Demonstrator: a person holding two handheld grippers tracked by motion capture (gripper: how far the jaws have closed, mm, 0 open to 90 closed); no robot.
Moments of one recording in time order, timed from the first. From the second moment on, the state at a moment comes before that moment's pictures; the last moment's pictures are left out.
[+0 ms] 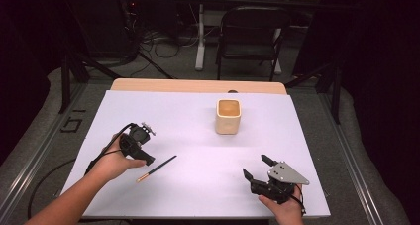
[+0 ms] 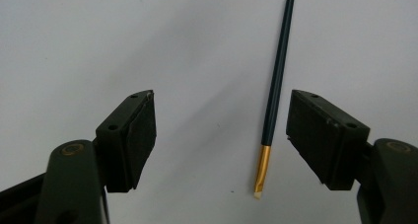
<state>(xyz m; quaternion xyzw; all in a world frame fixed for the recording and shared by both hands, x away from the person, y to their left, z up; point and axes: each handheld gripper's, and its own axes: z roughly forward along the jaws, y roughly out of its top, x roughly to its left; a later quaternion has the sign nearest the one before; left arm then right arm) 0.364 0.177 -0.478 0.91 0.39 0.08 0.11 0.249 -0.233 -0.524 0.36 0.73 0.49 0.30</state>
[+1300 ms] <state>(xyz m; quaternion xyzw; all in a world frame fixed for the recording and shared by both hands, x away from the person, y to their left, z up) 0.384 0.164 -0.493 0.92 0.39 0.06 0.08 0.250 -0.231 -0.526 0.36 0.74 0.49 0.30</state>
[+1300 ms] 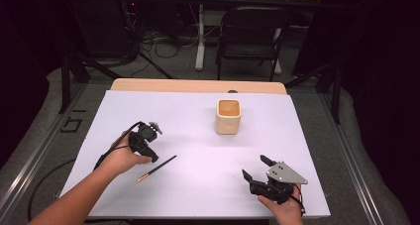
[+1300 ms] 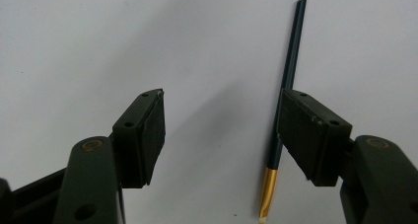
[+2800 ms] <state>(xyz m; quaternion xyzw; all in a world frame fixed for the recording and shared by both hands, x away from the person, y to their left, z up) 0.378 0.151 -0.513 0.92 0.38 -0.02 0.03 0.250 -0.231 -0.527 0.35 0.74 0.49 0.29</state>
